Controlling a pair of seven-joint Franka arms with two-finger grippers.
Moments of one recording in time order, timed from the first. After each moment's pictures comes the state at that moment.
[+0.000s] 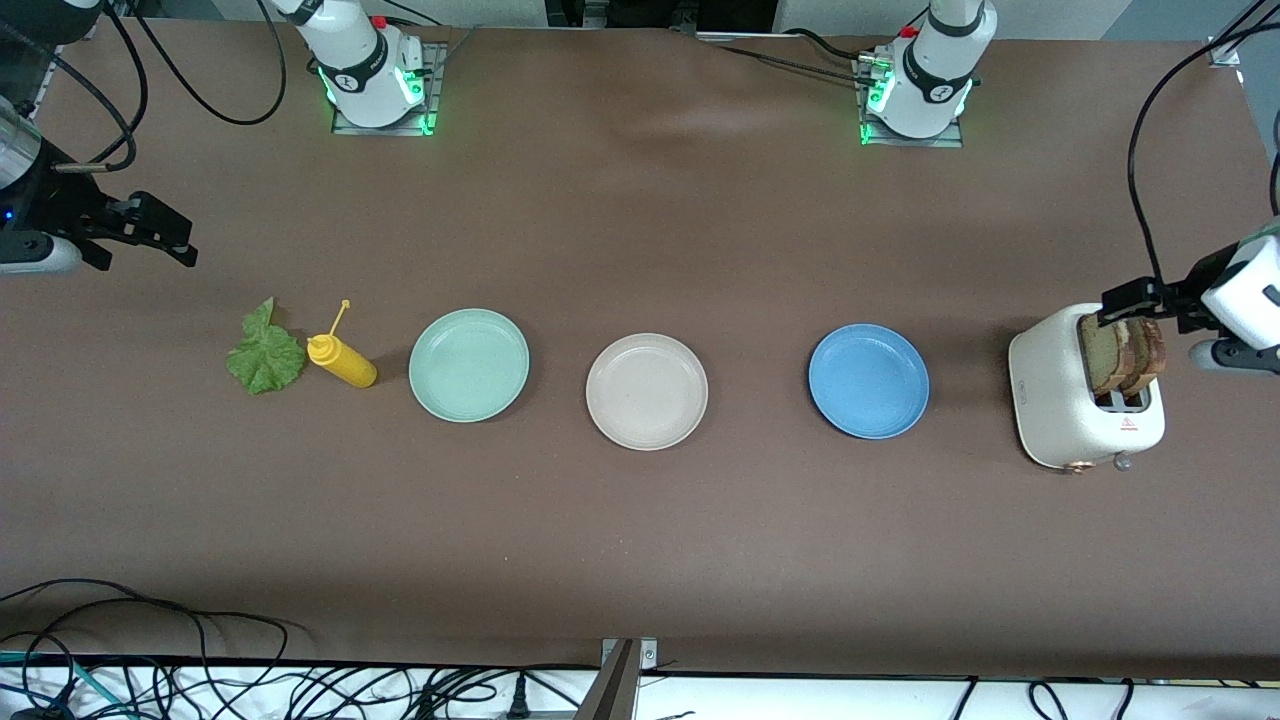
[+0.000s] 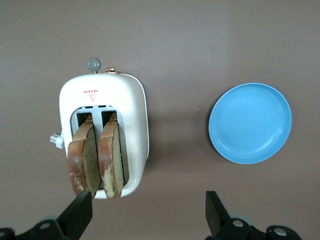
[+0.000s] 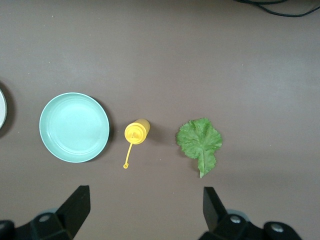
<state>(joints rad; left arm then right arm) 0.10 0.18 0.02 -1.66 0.02 1.75 0.18 -0.02 -0.04 0.02 -1.73 0.01 1.74 -0.05</state>
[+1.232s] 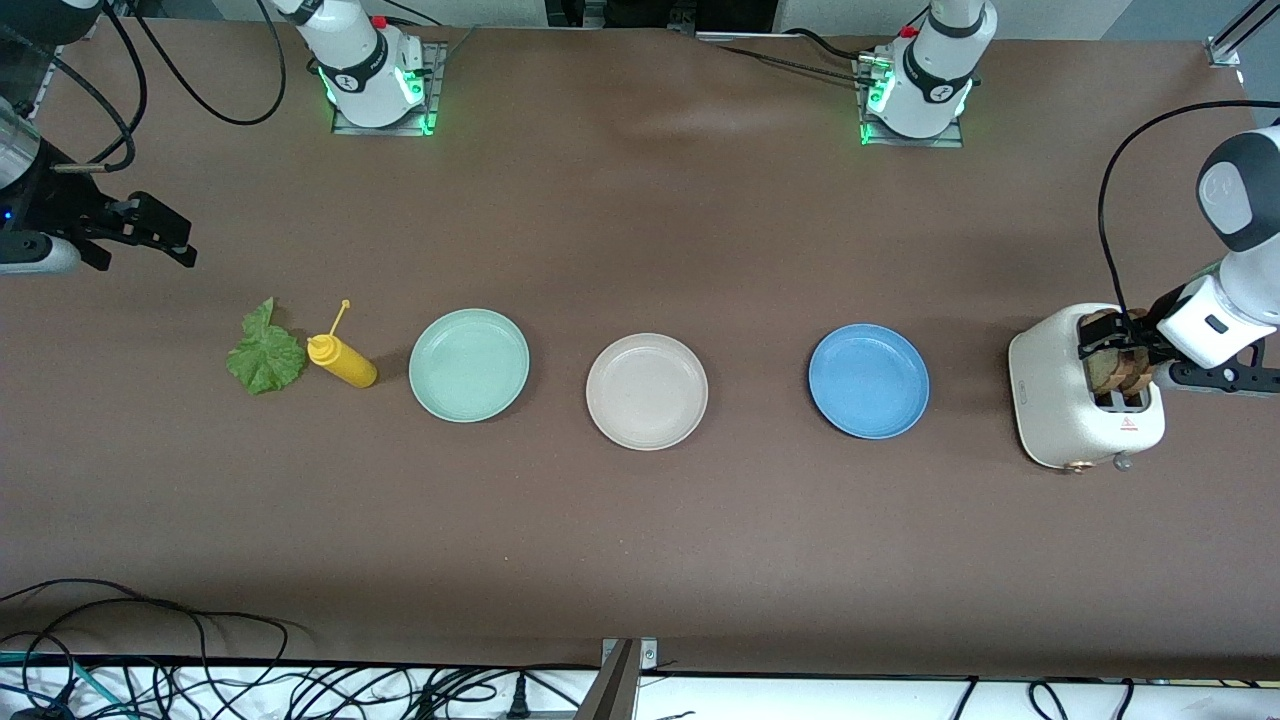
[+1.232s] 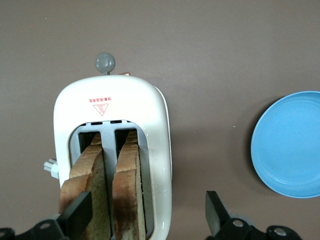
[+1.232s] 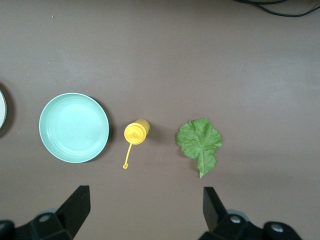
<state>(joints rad) 0.18 0.18 0.02 -1.94 0.02 2.13 0.26 -0.02 -0.04 0.02 -1.73 0.01 1.74 -0.05</state>
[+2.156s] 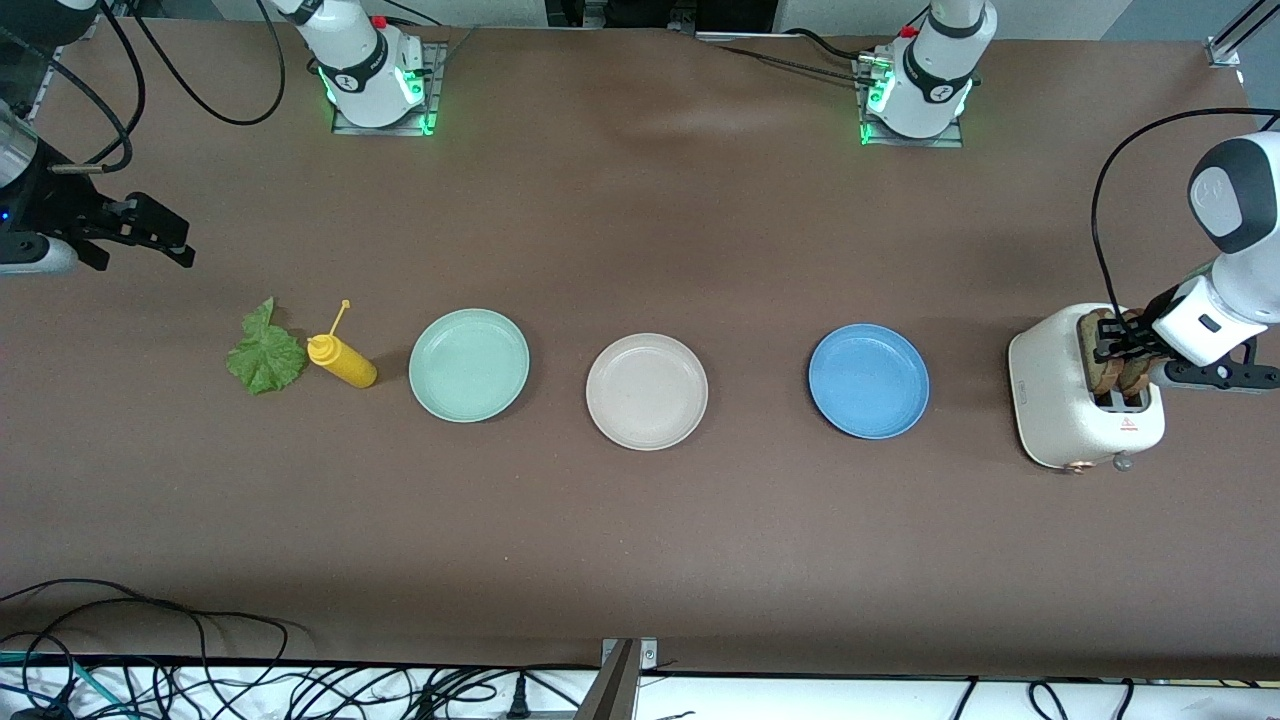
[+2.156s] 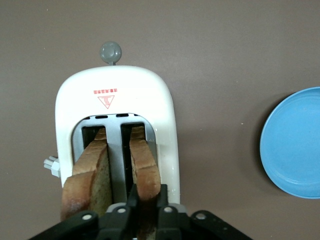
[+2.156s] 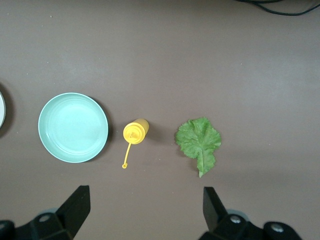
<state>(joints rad) 0.20 0.18 0.02 -1.97 0.02 2.15 0.28 -0.02 -0.04 0.02 -1.73 0.01 1.74 -0.05</state>
